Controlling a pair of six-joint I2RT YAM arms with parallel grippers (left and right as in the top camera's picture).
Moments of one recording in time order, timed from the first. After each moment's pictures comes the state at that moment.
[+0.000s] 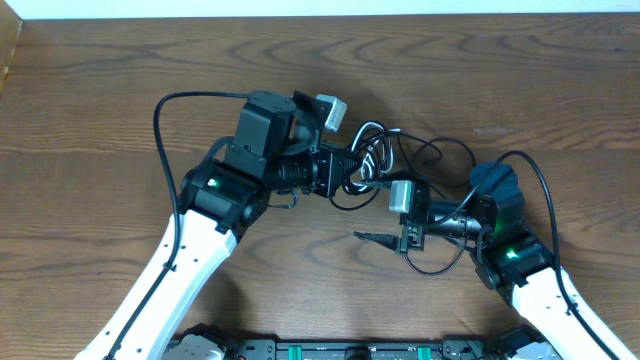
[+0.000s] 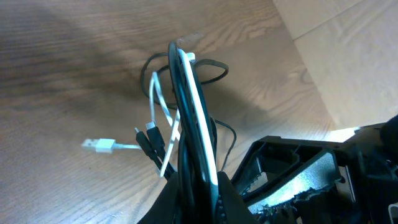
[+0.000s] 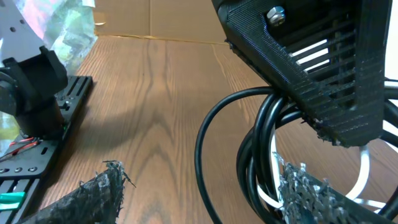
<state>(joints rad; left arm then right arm) -0.47 1.30 1.18 -0.61 0.57 -0.34 0.41 1.07 0.56 0.16 -0.96 -0.41</state>
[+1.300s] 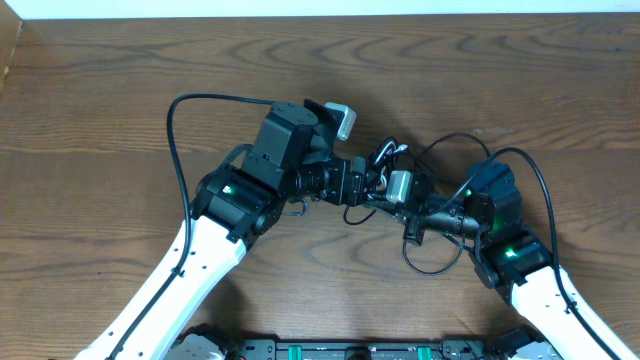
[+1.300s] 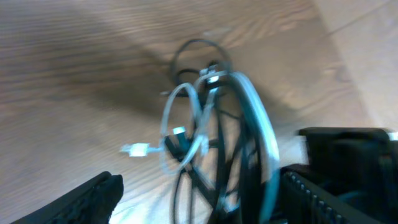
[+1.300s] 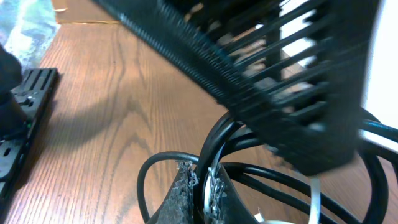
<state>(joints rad) -0.56 1.30 1.18 -0.65 0.37 -0.36 0.42 1.07 0.57 0.14 -0.82 -0.39</state>
